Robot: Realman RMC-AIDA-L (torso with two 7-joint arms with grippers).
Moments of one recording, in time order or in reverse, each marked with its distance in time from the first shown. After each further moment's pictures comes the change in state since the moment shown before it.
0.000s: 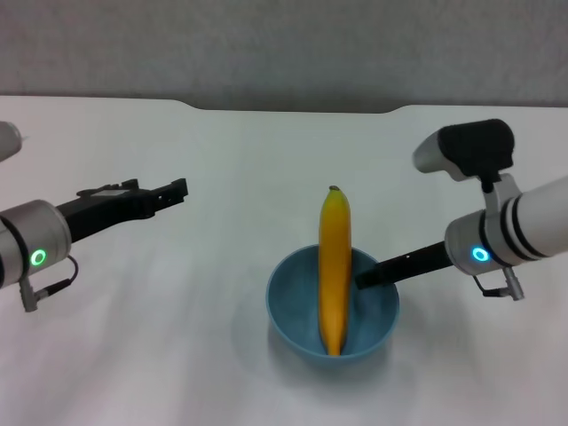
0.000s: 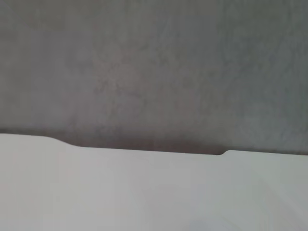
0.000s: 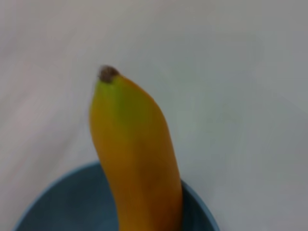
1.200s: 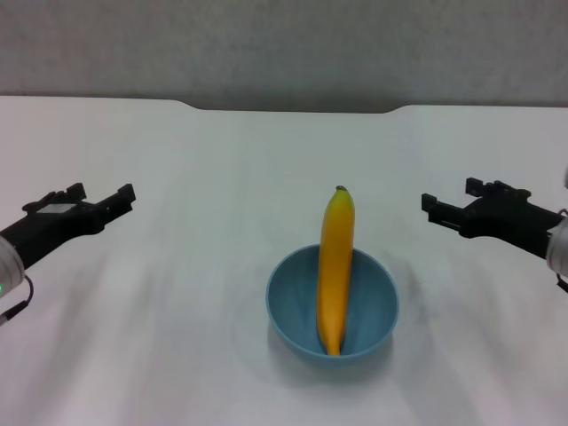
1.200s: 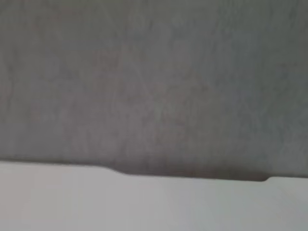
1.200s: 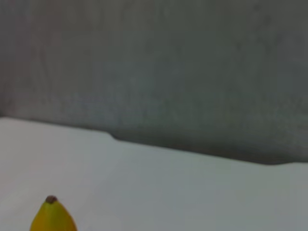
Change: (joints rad) left arm 0.059 -0.004 -0.051 0.180 -0.519 0.006 0.637; right arm -0.546 0.006 -0.003 0.392 0.858 -0.267 -1.028
